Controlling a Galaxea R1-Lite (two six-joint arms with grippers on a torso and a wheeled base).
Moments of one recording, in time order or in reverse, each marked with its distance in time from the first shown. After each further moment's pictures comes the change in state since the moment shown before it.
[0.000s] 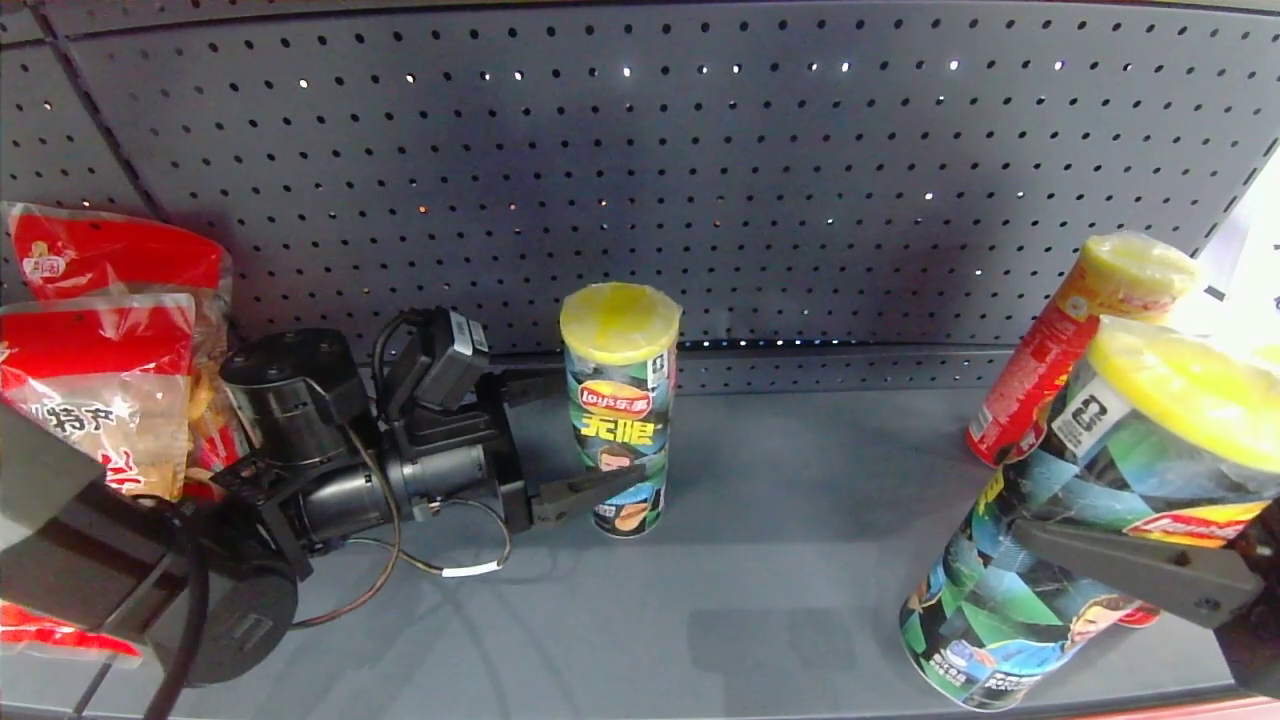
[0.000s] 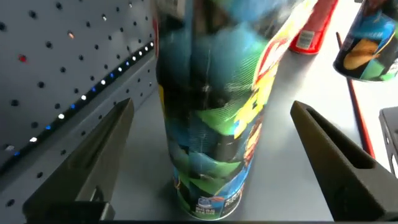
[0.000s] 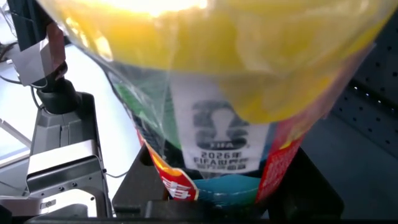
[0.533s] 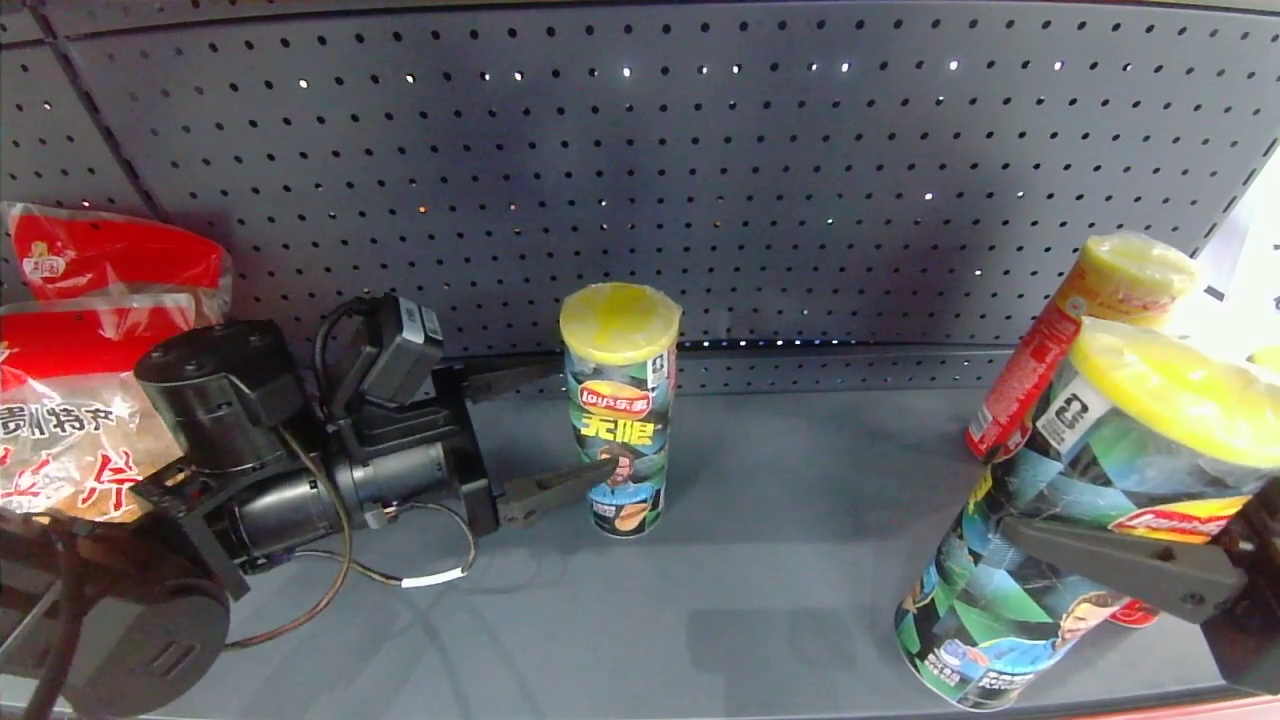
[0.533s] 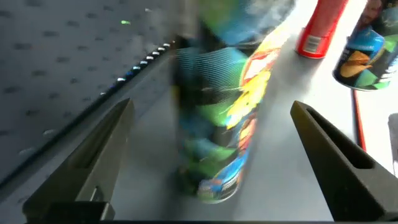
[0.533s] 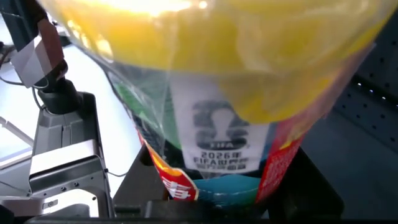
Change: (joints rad) left arm 0.018 -0.121 0.058 0.066 0.045 0.001; right arm 0.001 0.018 -0.004 0.000 0.000 0.007
